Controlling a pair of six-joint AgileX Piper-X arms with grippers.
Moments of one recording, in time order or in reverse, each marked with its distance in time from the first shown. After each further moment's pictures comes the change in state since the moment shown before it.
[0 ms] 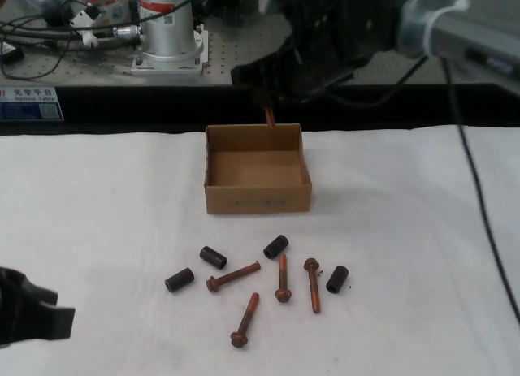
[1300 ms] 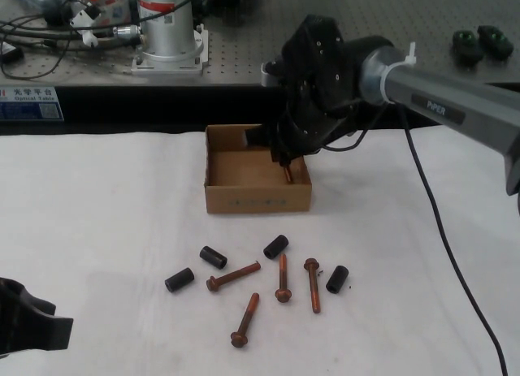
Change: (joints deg) left arm 0.0 0.0 0.0 1.0 0.0 0.0; right arm -0.8 6.6 -1.8 5.6 5.2 0.0
